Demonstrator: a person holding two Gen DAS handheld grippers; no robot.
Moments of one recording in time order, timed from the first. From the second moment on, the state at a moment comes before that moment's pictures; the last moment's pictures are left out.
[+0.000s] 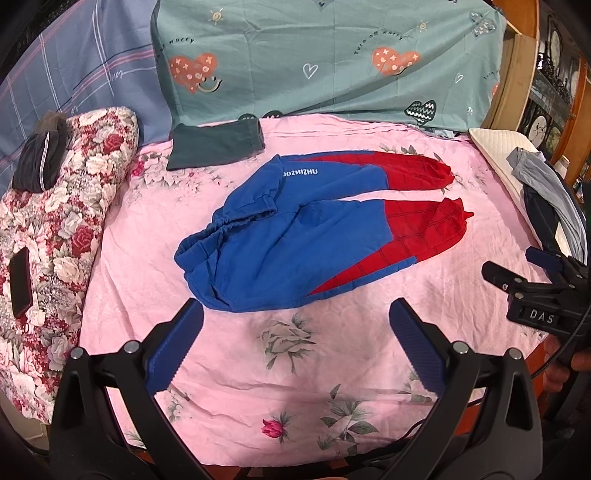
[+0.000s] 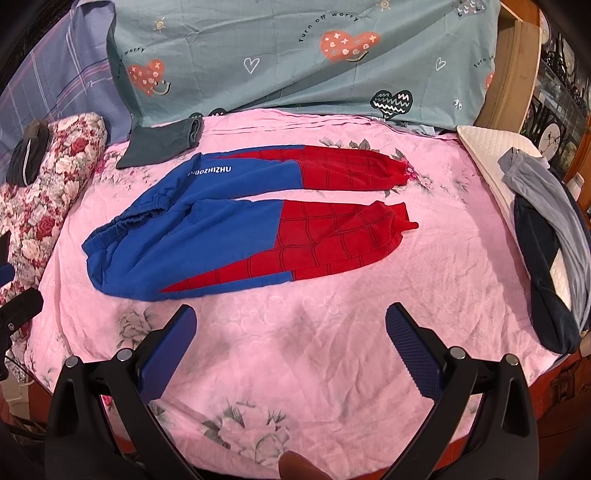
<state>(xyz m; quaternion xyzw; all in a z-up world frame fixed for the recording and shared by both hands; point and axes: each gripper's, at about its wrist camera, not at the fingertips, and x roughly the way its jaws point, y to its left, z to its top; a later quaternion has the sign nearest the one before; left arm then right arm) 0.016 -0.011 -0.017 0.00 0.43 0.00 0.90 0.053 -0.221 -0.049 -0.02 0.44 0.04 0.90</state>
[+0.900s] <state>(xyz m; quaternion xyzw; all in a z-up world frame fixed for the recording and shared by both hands) 0.121 0.132 -0.120 -0.05 0.50 0.12 0.86 0.190 -0.365 -0.148 0.18 0.47 -0.05 0.86</state>
